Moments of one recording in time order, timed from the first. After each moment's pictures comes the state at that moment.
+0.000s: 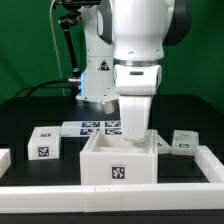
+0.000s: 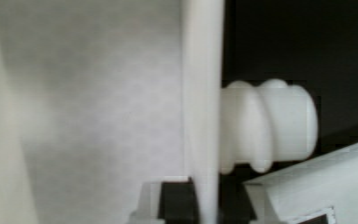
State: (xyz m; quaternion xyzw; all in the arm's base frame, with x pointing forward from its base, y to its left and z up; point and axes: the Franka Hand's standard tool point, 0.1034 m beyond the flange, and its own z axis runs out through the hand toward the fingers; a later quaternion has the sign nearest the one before) arm 0.483 0.042 0.027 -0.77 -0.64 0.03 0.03
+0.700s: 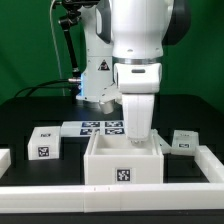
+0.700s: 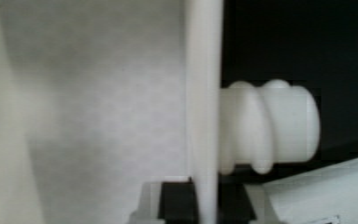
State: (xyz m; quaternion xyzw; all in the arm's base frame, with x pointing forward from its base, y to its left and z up) arm 0.494 0.039 0.031 -0.73 -0.68 0.02 0.02
